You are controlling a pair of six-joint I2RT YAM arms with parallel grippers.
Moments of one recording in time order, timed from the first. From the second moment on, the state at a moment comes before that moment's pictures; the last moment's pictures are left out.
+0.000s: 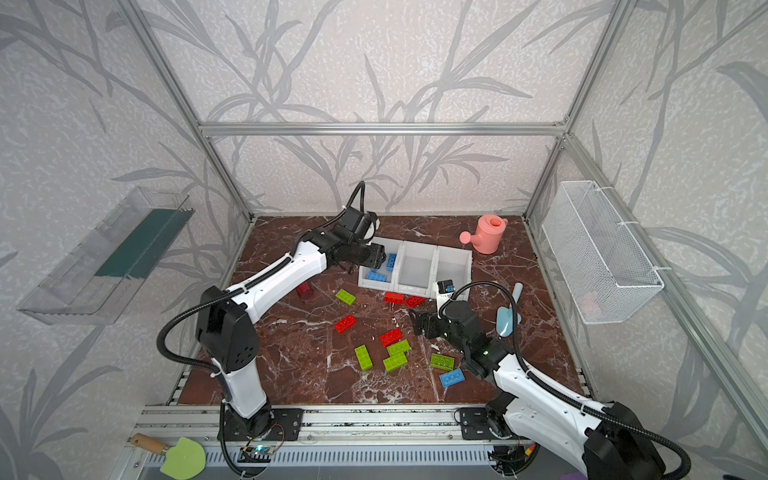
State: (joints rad) left arm -0.60 1.88 1.71 -0.76 -0.02 -0.27; right arm 0.65 0.92 0.38 0.08 0.04 0.43
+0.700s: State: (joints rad) left arm -0.59 2.11 1.92 -0.85 -0.07 -0.23; right arm 0.65 0.88 0.38 0.06 0.04 0.45
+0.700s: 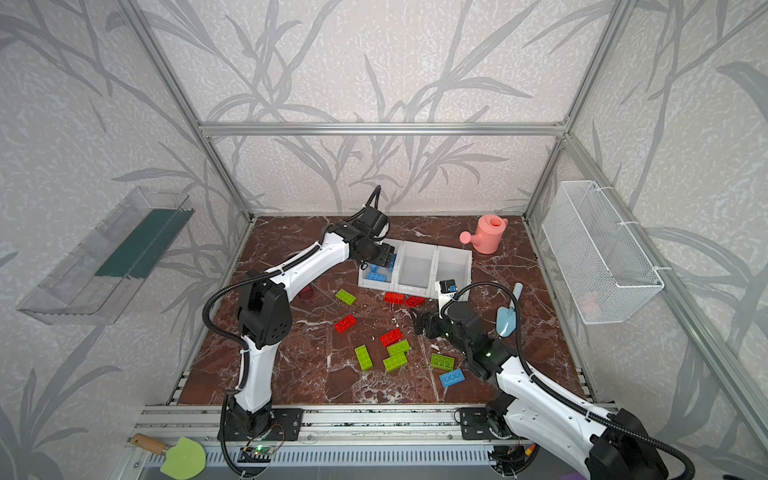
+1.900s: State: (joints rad) left arm -0.61 0.94 1.11 -0.86 -0.06 -0.29; right arm 0.53 1.01 0.50 -0.62 0.24 0.77
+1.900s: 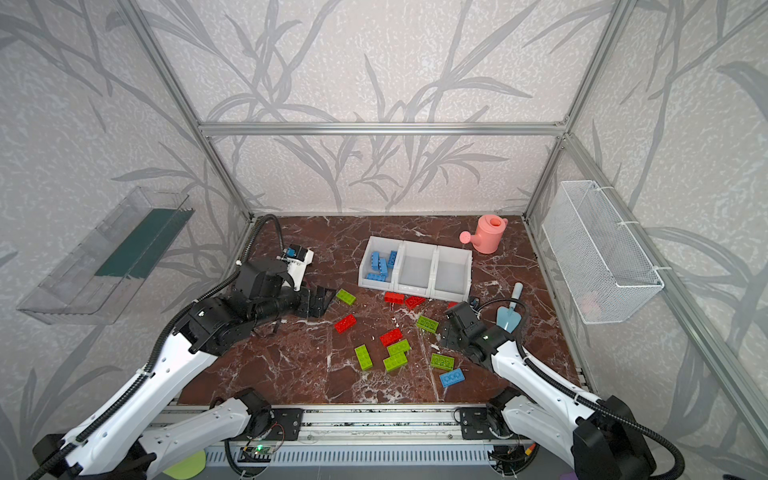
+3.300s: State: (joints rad) left arm -0.60 0.86 0.96 -0.83 -0.11 -0.24; right arm 0.50 1.53 0.79 -0.66 0.08 0.68
